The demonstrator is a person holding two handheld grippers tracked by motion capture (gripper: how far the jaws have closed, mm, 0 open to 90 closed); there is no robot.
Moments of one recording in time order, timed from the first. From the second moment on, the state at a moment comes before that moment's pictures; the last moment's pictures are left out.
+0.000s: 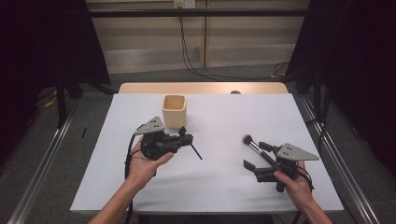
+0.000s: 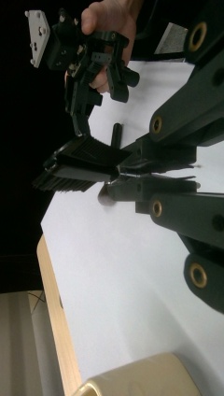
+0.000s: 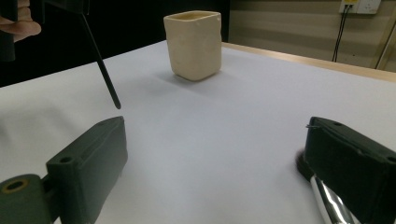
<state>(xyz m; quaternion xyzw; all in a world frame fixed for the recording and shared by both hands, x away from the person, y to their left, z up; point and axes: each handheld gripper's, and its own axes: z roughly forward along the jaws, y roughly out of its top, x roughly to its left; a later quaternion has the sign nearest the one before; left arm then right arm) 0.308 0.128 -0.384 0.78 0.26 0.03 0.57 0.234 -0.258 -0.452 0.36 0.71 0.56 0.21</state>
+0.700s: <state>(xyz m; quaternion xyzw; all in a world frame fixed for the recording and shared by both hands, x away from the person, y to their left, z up) 0.327 0.157 -0.369 0.78 0.29 0.05 0.55 0.216 -0.287 -0.459 0.40 0.70 0.54 0.25</state>
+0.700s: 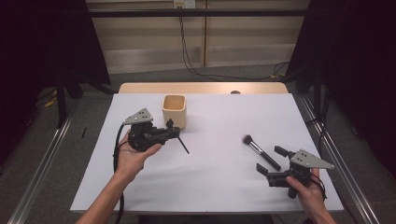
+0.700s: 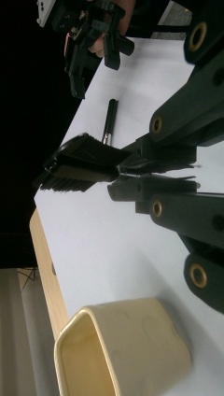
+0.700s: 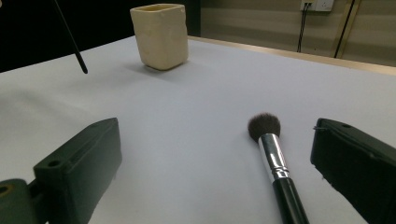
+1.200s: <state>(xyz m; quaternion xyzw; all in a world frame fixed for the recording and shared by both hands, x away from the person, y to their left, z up) 0.355 0.171 -0.357 0.79 0.31 0.05 0.52 0.214 -0.288 -0.459 0.41 0.68 0.55 0.25</state>
